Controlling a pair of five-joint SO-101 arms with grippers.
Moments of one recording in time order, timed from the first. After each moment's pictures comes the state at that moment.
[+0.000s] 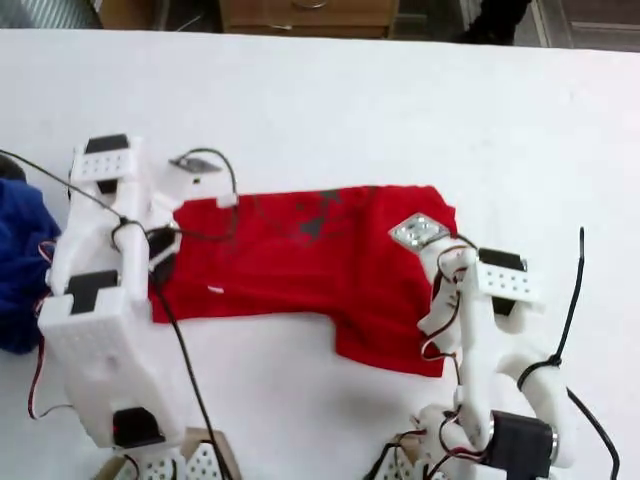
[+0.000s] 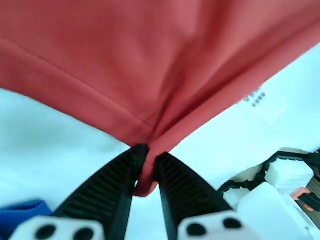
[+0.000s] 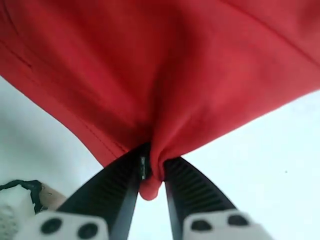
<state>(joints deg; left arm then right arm) -17.5 27.0 -4.3 100.5 -45.1 6.9 -18.6 52.4 68.7 49.5</state>
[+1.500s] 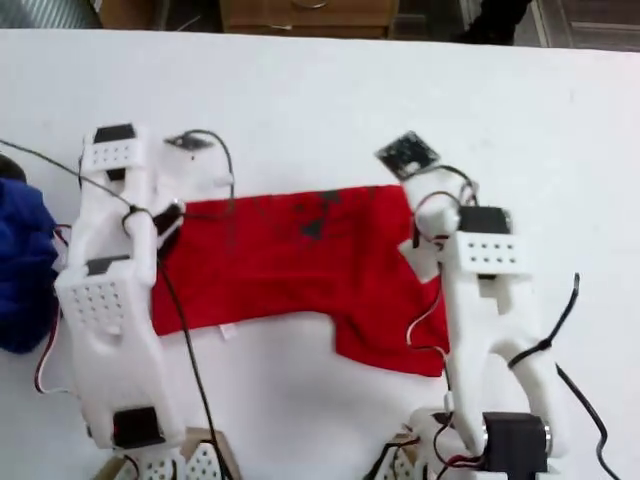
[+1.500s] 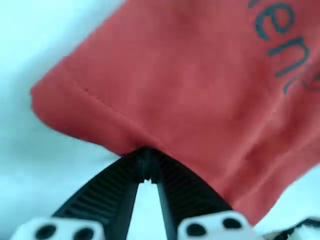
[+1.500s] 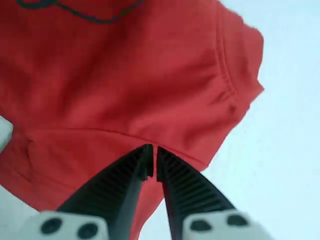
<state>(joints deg) -17.1 46.2 -28.2 95.8 -35.7 -4.8 -18.6 33.5 63.7 36.7</state>
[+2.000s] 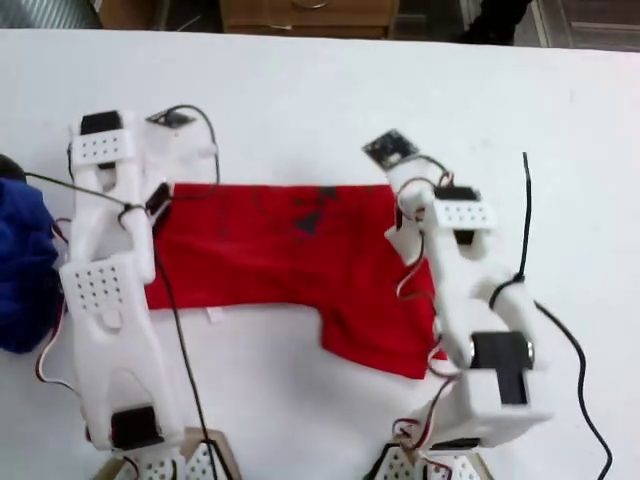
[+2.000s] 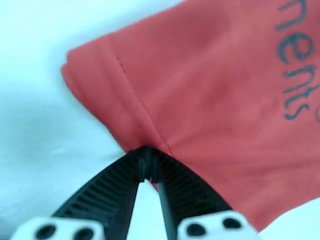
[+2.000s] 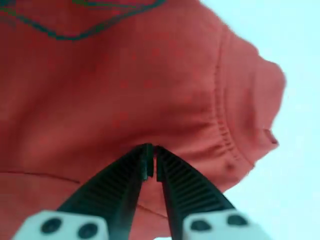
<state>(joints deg) -20.0 58.7 -50.8 101.4 -33.6 -3.5 6.7 21.5 56.3 33.4</state>
